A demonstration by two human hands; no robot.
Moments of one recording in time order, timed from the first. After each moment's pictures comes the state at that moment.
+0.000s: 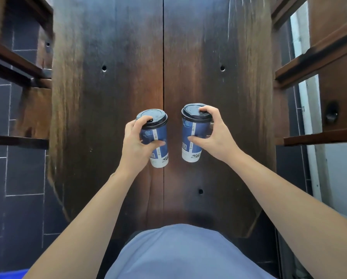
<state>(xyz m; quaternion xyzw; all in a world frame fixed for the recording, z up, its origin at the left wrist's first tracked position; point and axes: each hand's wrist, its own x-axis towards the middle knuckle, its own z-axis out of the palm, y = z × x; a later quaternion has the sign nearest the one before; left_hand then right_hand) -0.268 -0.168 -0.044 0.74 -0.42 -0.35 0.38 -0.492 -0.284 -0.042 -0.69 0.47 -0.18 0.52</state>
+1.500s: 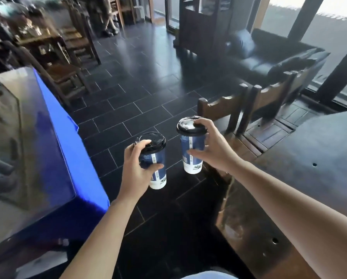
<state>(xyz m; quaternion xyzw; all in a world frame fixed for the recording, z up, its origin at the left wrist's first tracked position) -0.073 0.435 0.115 0.84 -0.12 0.11 0.52 -0.060 0.174 0.143 -0.87 -0.08 -0.09 0.48</state>
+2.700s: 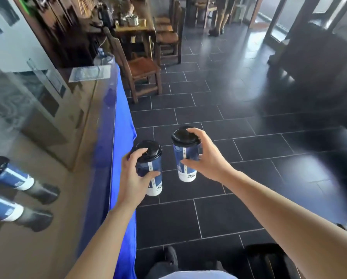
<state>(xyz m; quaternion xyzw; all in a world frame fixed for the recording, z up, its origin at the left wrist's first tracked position) 0.397 0.713 0.090 0.81 0.13 0.19 0.53 0.514 0.495 0.127 -0.85 -0.24 0.07 0.47</state>
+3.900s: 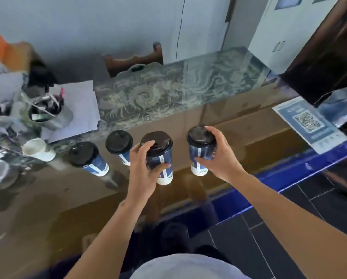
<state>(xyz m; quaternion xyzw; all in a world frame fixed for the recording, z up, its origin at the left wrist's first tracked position) 0.518 1.064 0.035 0.59 0.60 0.47 0.25 0.768 1.115 0.054 -0.58 -0.66 0.36 0.32</state>
